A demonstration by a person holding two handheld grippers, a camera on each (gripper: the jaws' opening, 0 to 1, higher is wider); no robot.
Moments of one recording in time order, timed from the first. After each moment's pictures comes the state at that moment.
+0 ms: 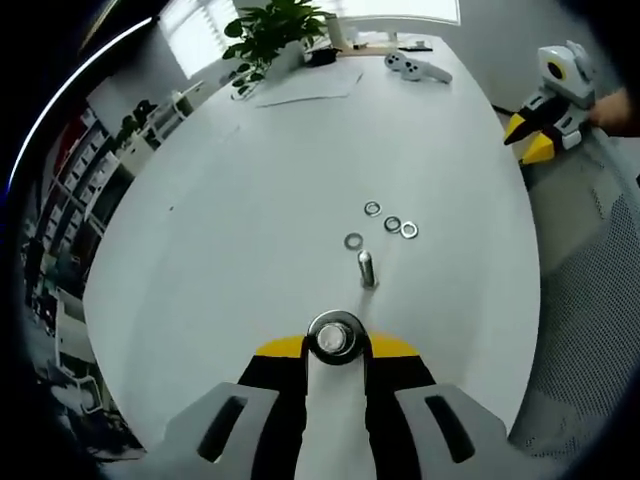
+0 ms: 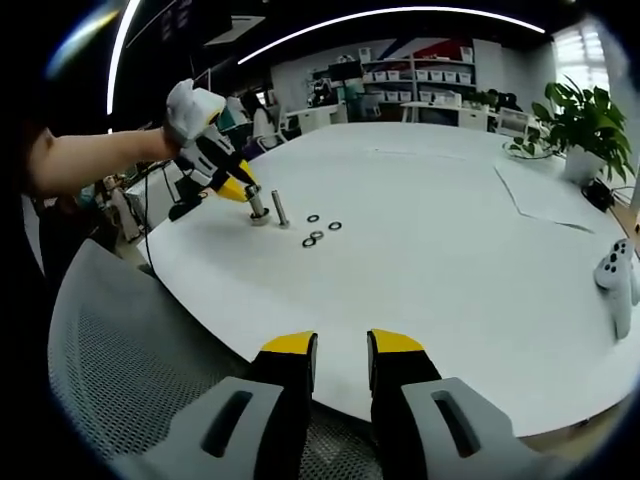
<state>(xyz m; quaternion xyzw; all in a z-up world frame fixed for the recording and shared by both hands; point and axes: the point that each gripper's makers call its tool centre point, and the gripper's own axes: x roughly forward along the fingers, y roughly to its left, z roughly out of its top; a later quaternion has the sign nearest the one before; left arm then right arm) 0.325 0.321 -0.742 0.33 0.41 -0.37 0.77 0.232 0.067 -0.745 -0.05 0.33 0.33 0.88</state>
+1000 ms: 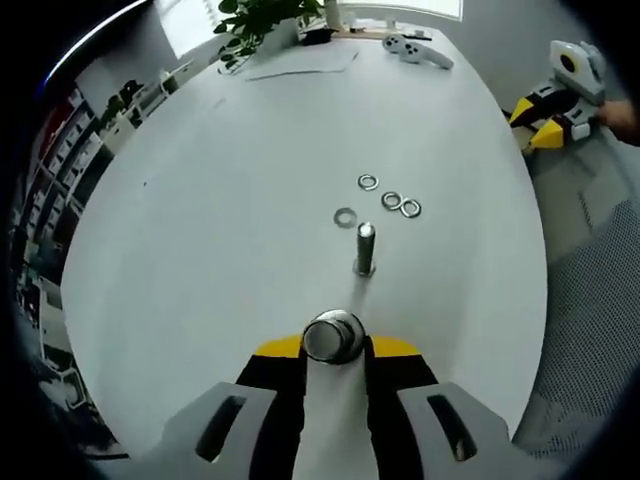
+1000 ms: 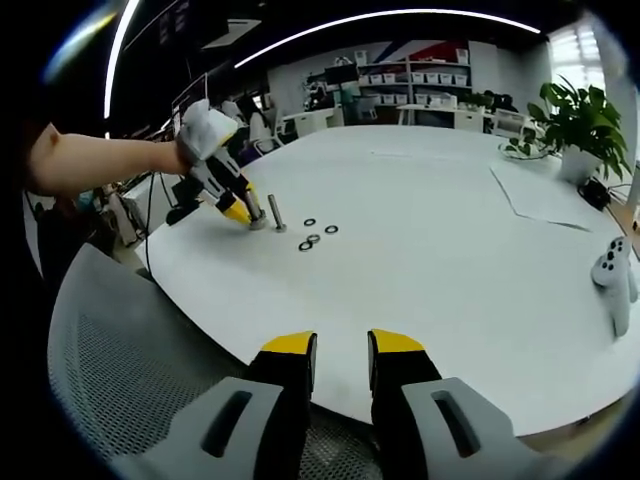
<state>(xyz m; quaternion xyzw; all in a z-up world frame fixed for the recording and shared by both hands) 0.324 0.322 -0.776 0.30 0.45 -0.38 0.75 0.233 0.066 -0.743 -0.04 0.32 0.32 0.89</state>
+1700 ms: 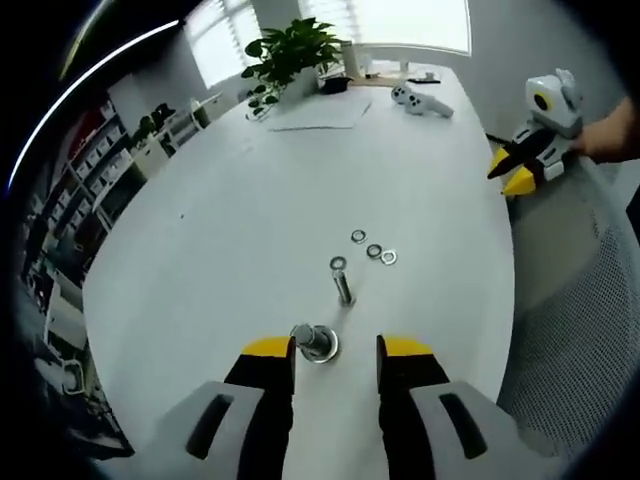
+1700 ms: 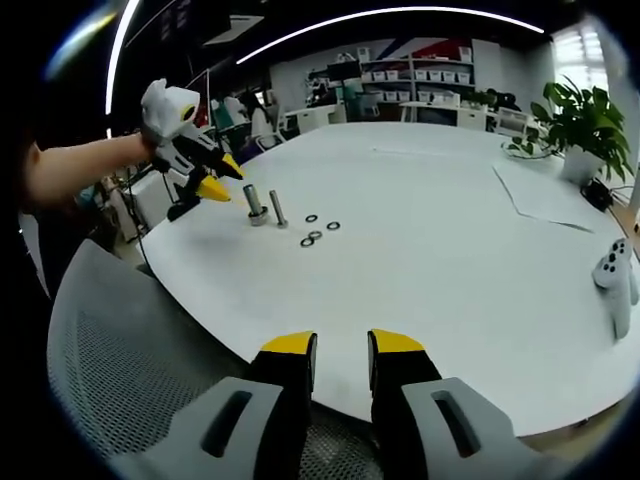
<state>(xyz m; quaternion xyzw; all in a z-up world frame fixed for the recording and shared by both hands) 0.295 0.306 -0.703 0.26 0.35 -0.36 0.82 0.232 0.067 -0.746 -0.05 0.33 0.33 0.88</state>
